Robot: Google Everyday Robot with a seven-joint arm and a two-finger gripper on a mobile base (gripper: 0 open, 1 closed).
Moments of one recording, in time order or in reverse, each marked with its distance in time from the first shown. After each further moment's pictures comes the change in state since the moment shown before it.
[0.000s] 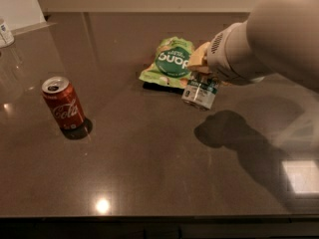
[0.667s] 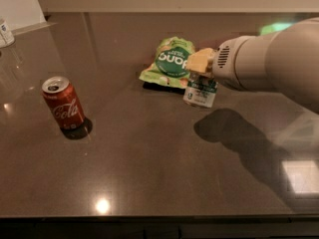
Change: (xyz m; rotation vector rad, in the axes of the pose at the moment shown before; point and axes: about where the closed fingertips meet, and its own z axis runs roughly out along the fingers) arm 0.004 -0.002 0.008 0.152 0.092 -0.163
